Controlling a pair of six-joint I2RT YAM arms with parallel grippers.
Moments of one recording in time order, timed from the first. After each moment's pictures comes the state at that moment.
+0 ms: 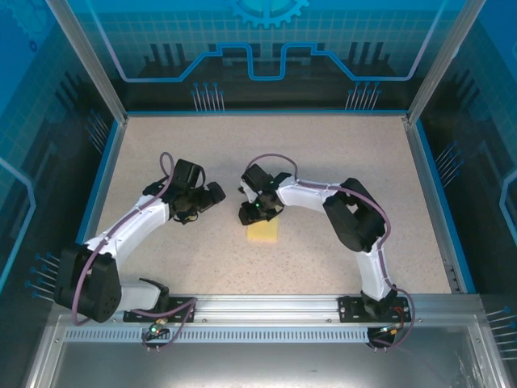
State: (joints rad) left arm -0.29 1.32 0.88 -0.64 0.08 -0.87; right arm 0.77 2.04 1.38 -0.58 -0.28 0.33
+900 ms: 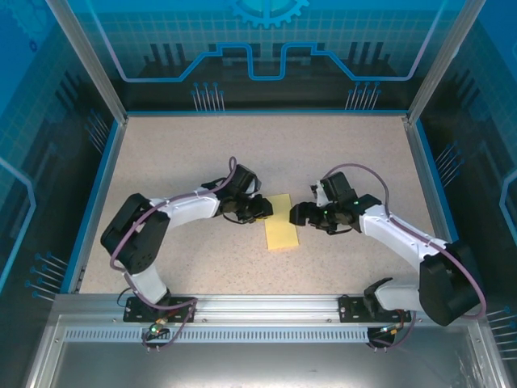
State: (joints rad) left arm -0.60 1.74 1.02 -0.26 0.43 -0.90; right arm 0.45 1.28 0.75 -0.52 -0.37 0.61
